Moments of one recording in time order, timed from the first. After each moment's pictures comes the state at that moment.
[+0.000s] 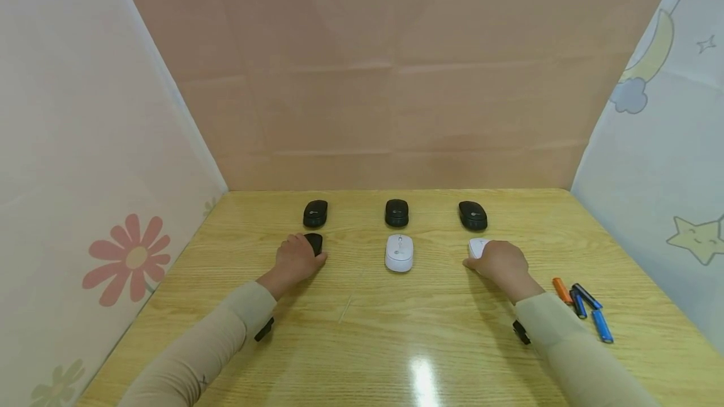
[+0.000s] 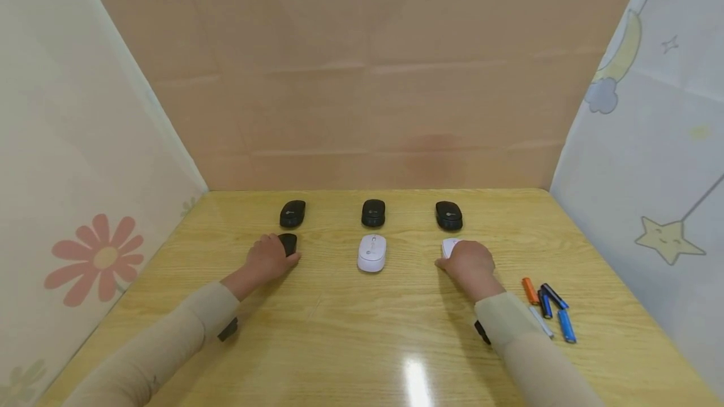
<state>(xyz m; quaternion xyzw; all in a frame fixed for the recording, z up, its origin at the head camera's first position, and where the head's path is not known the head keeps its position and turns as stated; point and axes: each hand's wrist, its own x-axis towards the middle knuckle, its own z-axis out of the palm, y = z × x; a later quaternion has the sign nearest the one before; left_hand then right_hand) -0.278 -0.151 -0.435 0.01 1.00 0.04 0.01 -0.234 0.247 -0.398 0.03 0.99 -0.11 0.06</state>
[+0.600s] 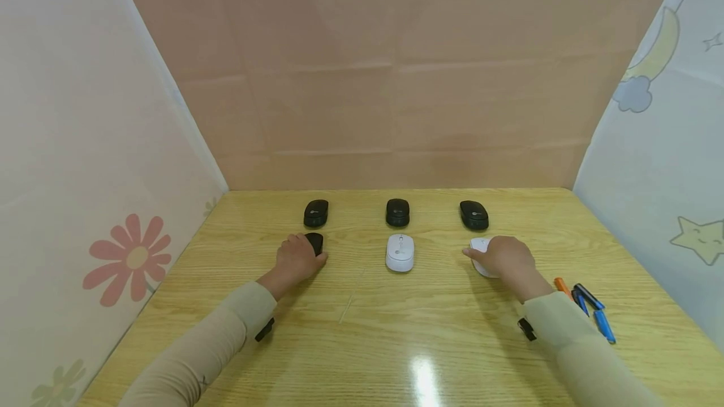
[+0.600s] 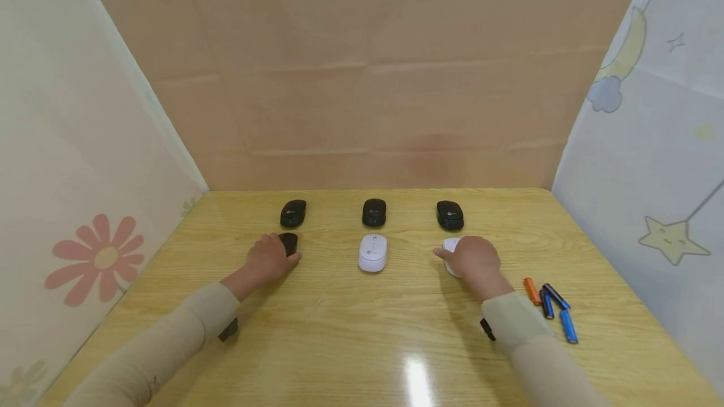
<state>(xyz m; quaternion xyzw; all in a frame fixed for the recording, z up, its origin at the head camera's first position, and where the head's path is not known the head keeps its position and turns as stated) -0.279 -0.150 -0.434 0.01 1.00 0.04 0.01 -0.235 0.253 -0.387 0.00 0.99 -0.11 0.07</state>
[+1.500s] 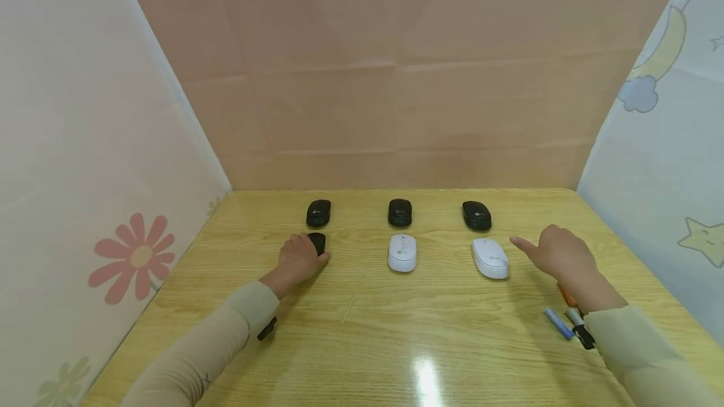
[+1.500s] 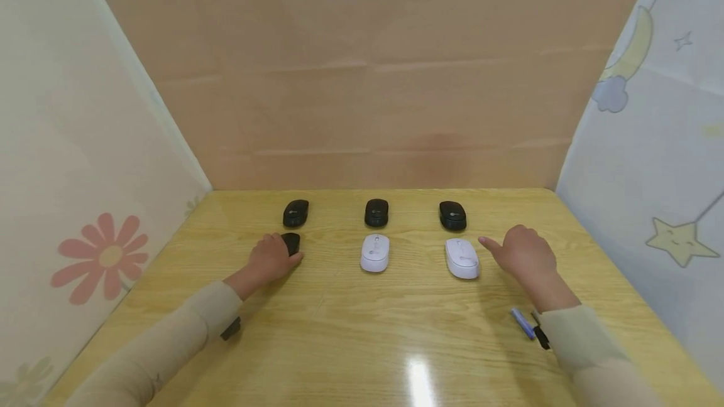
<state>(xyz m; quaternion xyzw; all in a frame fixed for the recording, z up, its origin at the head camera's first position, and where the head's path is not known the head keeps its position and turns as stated) -0.281 -0.150 -0.436 -0.01 1.00 0.04 0.01 -0.212 0.315 -0.360 0.01 0.99 -0.14 0.01</state>
